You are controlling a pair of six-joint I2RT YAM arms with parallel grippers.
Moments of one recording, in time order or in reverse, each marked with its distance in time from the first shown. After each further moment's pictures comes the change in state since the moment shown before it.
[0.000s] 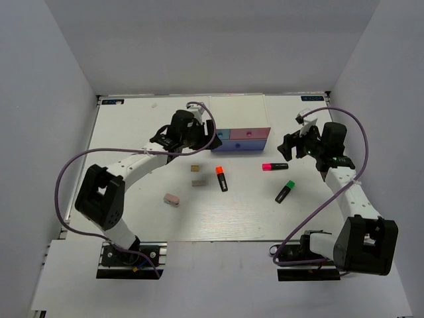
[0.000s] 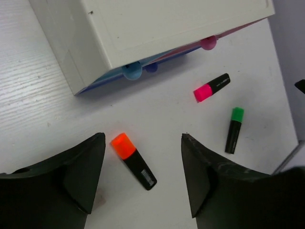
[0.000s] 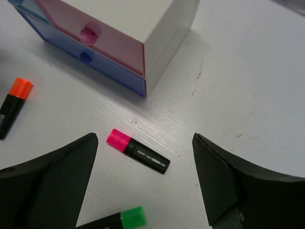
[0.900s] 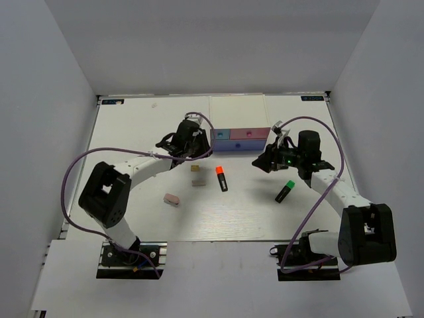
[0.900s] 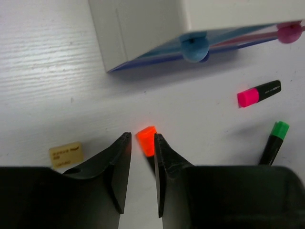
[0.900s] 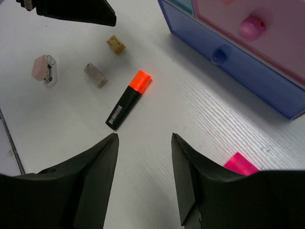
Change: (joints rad) left arm -0.056 0.047 -0.066 -0.029 -0.211 -0.077; right arm 0.209 0.089 -0.124 0.156 -0.282 0.268
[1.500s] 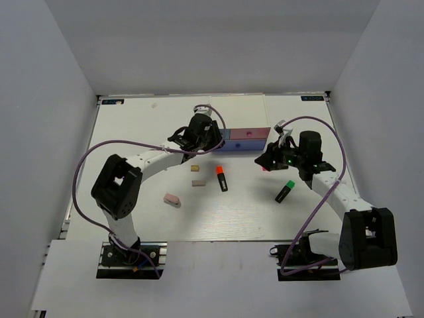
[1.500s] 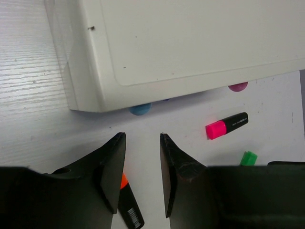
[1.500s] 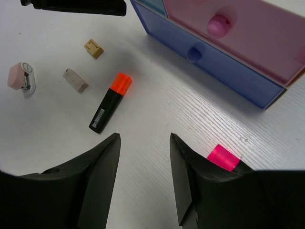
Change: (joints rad) left arm -0.055 0.132 0.171 0.053 -0.065 -0.090; right arm -0.001 -0.030 -0.007 -0.005 0.113 0.008
